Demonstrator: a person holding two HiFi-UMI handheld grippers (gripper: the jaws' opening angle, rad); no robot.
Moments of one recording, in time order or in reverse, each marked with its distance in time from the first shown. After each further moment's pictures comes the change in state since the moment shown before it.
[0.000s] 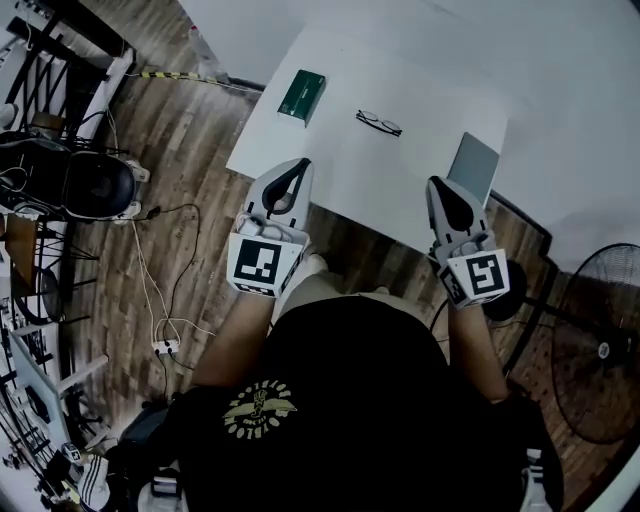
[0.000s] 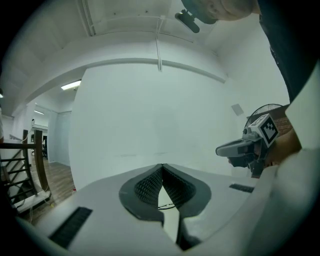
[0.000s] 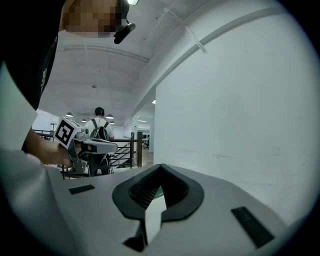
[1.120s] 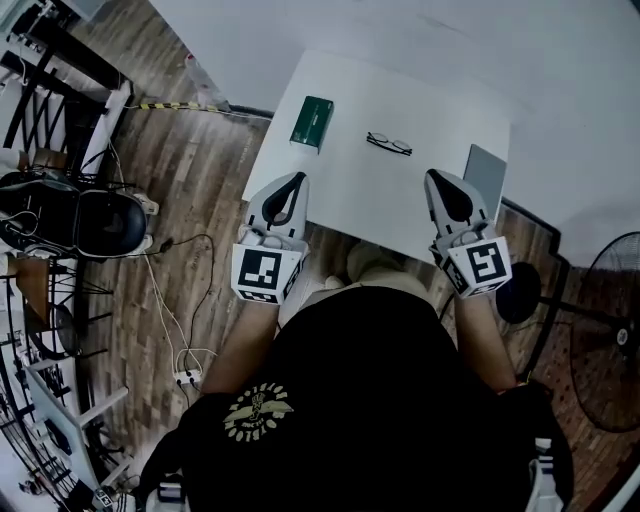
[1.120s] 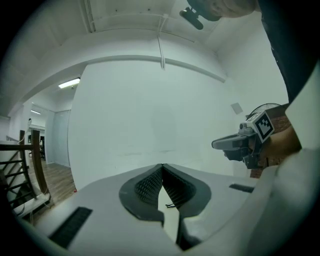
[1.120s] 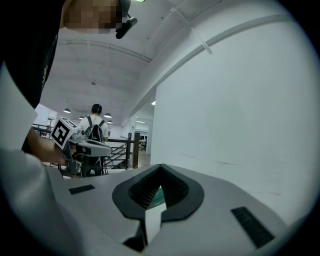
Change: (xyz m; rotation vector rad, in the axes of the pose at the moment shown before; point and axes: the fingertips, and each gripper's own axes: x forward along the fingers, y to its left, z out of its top) left arm 0.016 0.066 -0.011 0.010 0.026 -0.027; right arm 0.068 0.001 0.018 -0.048 -0.014 -0.043
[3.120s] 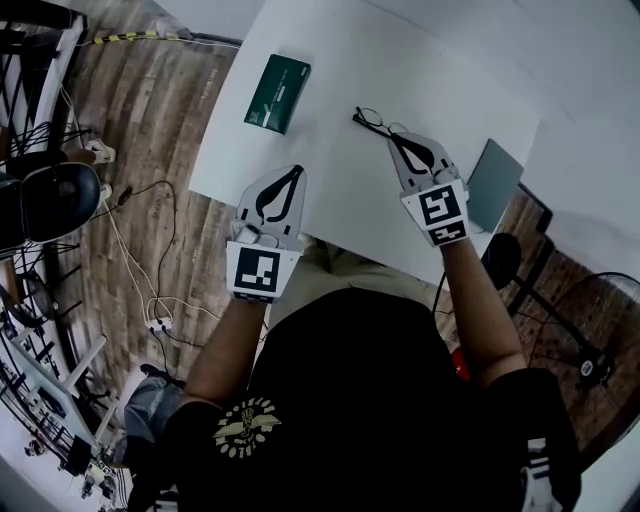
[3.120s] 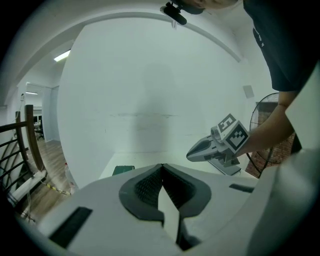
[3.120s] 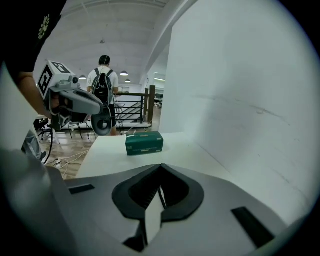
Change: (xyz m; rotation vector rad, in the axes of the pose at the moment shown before) left arm 0.154 0.017 -0.150 -0.071 0.259 -0.029; right arm 0.184 -0.081 -0.233 -0.174 0.513 0.230
